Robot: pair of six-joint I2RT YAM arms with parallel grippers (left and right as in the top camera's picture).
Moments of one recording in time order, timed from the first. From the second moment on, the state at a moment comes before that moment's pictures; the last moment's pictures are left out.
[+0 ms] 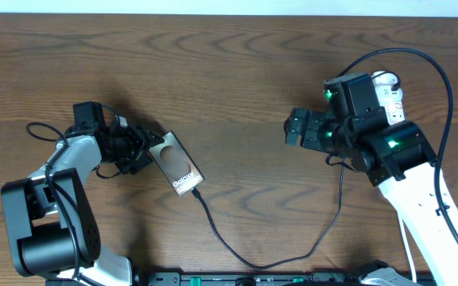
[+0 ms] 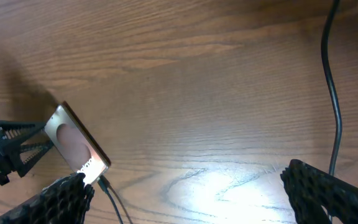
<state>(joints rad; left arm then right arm) 0.23 1.75 0.87 -0.47 0.62 -0.61 0.40 1.31 1.32 -1.02 -0.04 0.60</state>
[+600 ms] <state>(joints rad) 0.24 1.67 0.90 -0.59 0.53 -0.47 0.40 1.31 1.32 -1.04 -0.02 0.60</state>
